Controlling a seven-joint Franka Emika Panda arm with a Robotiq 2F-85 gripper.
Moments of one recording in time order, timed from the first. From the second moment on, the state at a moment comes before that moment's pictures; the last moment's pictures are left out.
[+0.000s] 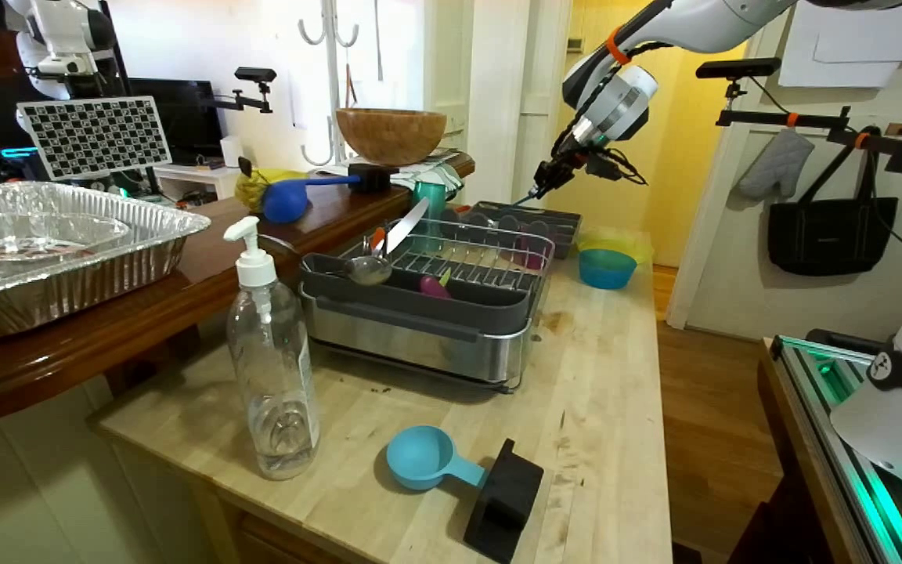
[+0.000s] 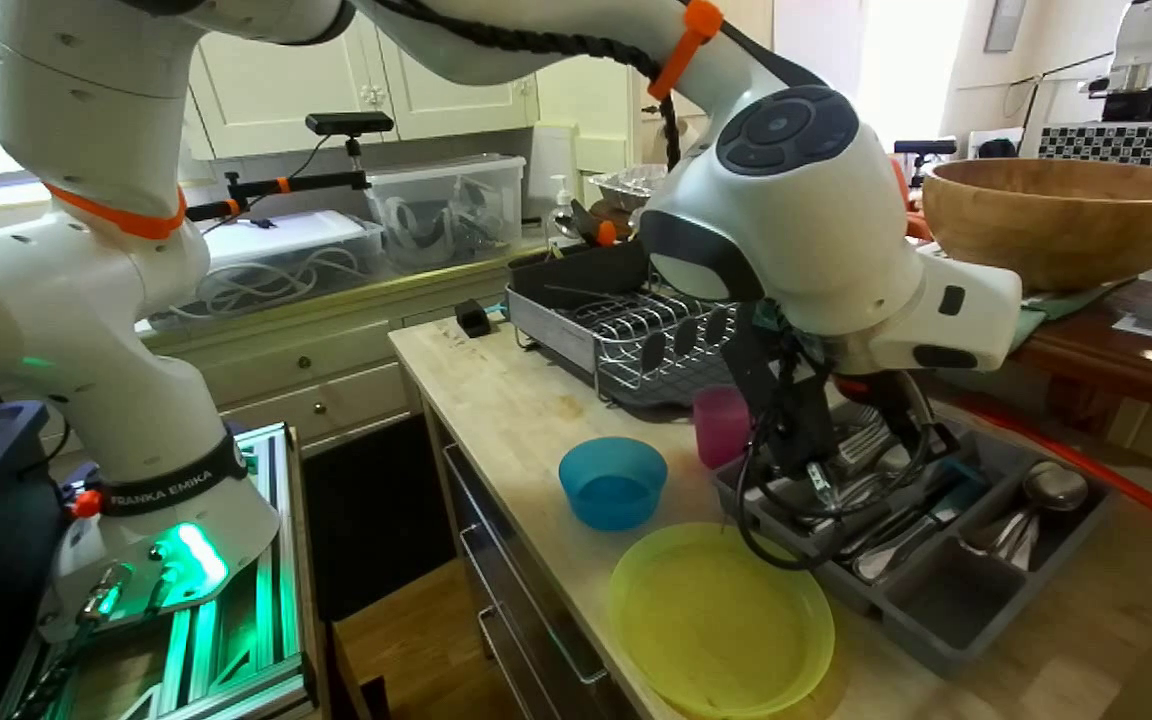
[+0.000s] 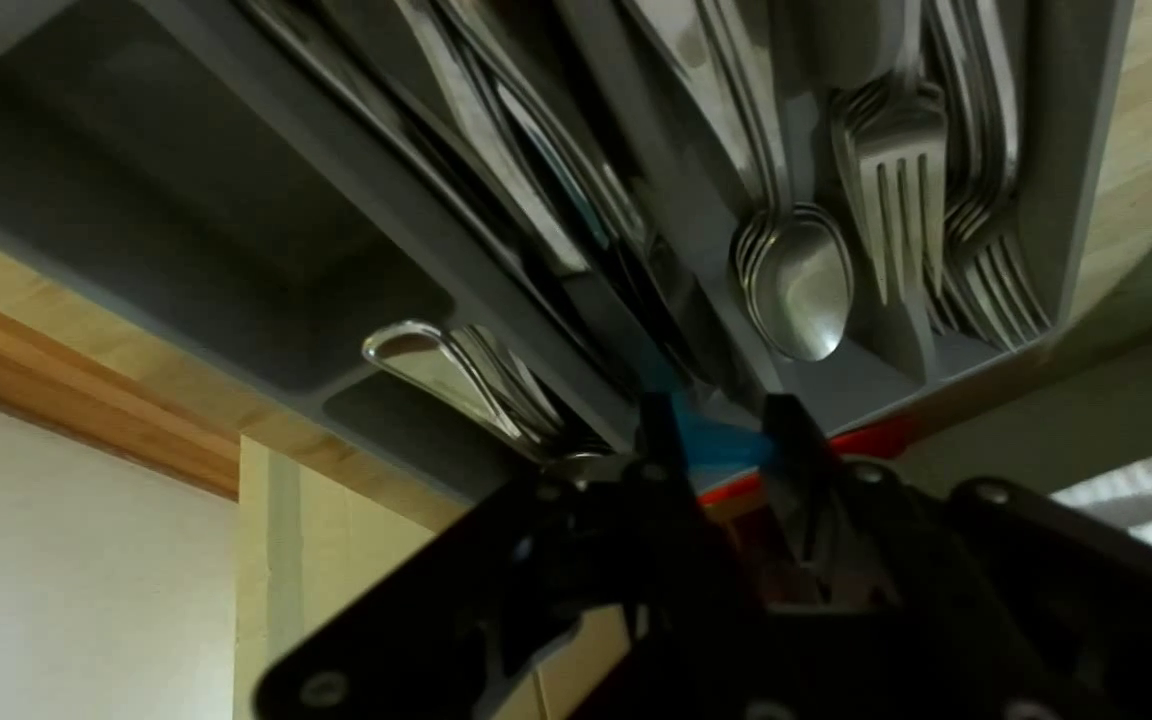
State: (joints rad) arm -0.52 0.51 -0.14 -1.79 0.97 2.65 -0.97
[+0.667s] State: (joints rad) arm -0.52 0.51 -0.14 -1.79 0.97 2.65 -0.97
